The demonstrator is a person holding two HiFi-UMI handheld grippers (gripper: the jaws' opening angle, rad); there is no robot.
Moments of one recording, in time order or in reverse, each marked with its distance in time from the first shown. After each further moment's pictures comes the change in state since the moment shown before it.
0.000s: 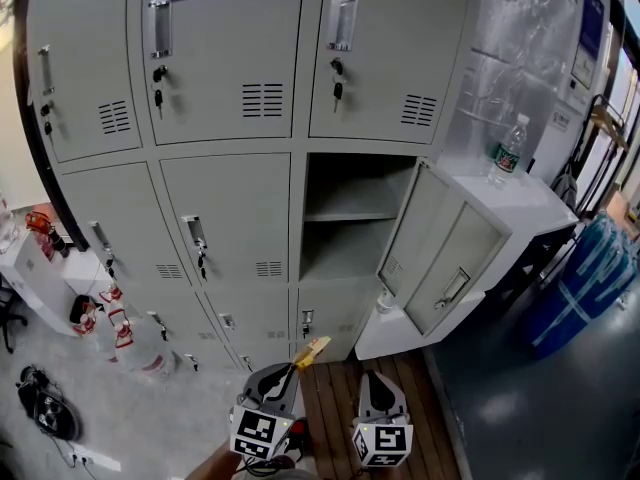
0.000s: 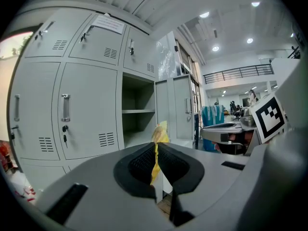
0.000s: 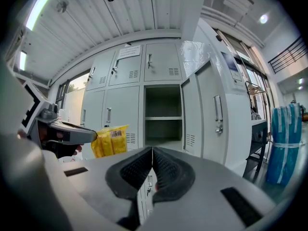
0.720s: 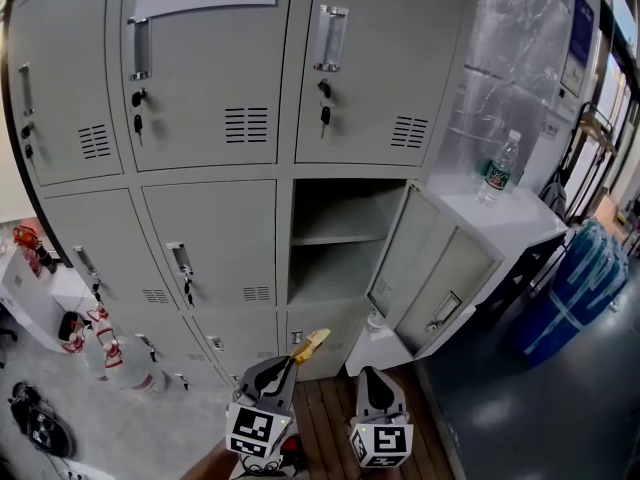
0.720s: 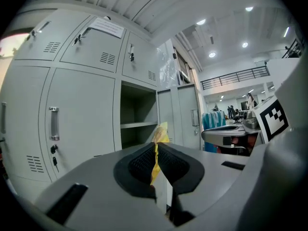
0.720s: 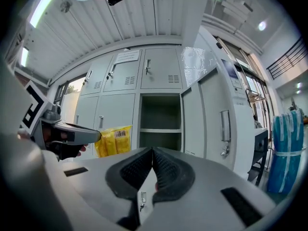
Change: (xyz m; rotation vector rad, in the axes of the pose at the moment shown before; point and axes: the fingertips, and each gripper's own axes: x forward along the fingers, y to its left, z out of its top) left arm 0.042 0.024 0.058 0.025 -0.094 -0.018; right arm 0.039 -0.015 0.054 -0.027 -0.084 -0.026
